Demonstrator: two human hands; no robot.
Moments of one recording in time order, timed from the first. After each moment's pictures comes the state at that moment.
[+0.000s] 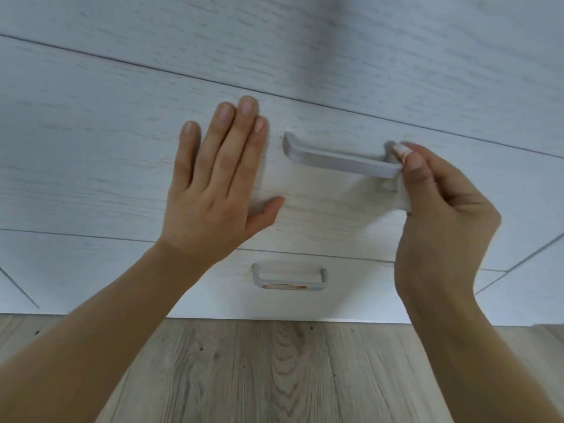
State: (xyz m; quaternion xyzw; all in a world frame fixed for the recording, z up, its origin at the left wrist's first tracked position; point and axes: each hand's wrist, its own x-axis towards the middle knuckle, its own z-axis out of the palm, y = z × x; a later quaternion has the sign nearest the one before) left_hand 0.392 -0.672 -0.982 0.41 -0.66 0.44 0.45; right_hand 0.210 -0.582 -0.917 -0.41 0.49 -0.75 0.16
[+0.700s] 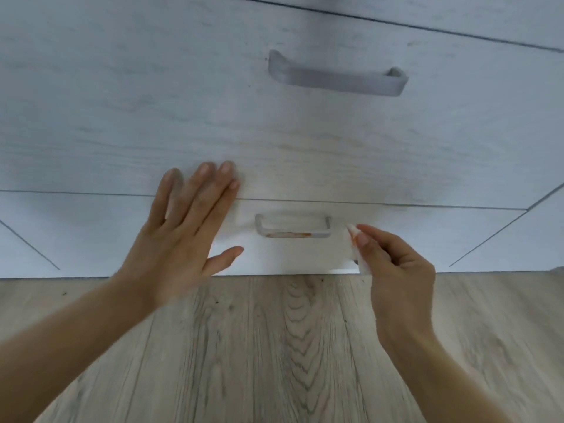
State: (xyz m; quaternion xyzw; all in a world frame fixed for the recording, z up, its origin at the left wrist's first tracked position) left_hand 0.442 -0.626 -1.063 0.37 -0.83 0.32 0.27; right_hand 0.199 -0.529 -1.028 -0.33 0.61 -0.65 0.32
